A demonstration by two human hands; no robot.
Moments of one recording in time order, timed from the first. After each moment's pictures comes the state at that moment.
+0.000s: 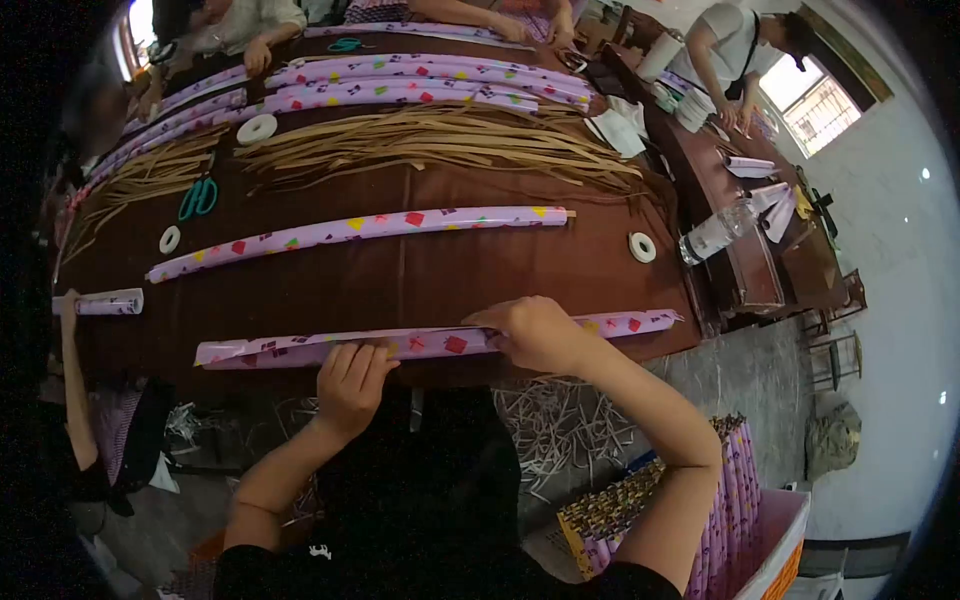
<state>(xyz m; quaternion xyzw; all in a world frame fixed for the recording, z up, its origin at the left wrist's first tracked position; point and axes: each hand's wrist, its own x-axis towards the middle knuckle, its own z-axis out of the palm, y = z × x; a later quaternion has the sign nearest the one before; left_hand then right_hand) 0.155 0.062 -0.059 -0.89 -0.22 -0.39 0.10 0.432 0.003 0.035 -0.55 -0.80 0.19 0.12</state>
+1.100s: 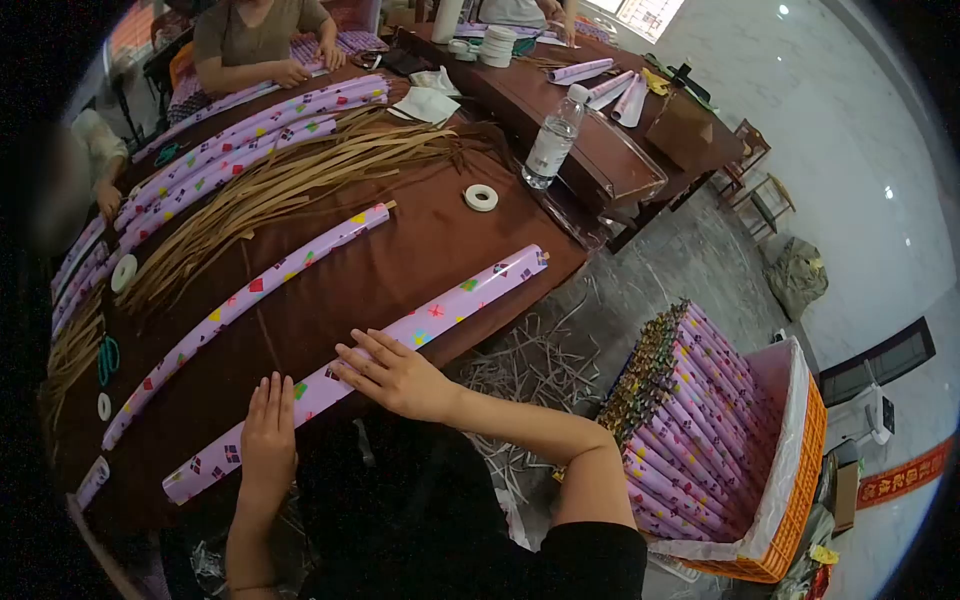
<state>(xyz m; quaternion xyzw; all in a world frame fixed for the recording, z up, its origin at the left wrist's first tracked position) 0.163 0.072 -0.024 -0.98 -0.15 -0.15 0.05 0.396 -0.059 -0.047 -0.60 -0.76 -0.18 0.19</state>
